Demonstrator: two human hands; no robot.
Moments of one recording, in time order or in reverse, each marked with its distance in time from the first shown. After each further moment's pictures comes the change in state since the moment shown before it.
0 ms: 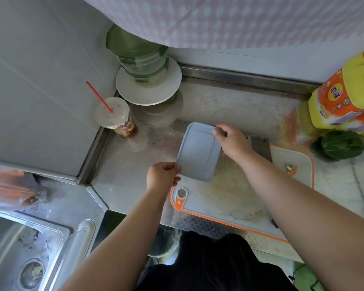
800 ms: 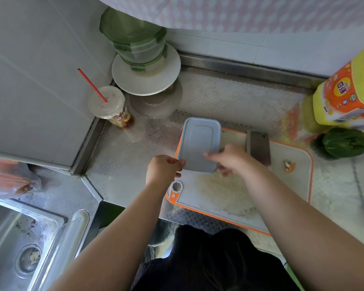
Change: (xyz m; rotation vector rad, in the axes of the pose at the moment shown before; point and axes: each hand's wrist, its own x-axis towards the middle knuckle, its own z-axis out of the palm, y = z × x) left_hand 0.005 -0.001 0.016 0.183 -0.042 0.010; right_hand -0.033 0.009 -0.003 0.000 -0.338 0.478
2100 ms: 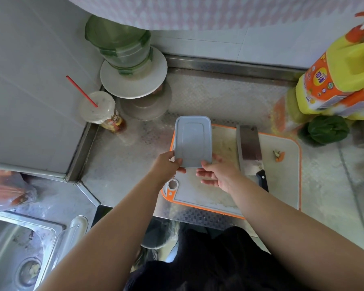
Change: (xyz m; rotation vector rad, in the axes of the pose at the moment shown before) left_hand 0.012 0.002 0.012 0.091 -0.266 0.149; right_hand -0.012 0.047 0.037 0.796 -0.139 0.061
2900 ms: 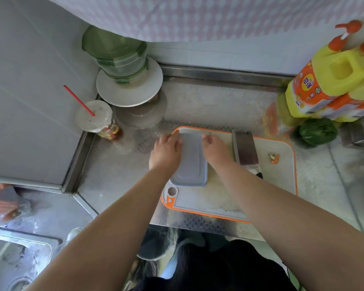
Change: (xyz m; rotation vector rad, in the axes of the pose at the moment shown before) left_hand 0.024 0.035 -0.004 0.510 0.302 0.286; right_hand 0.029 -0.046 0.024 -0.735 0.442 -0.464
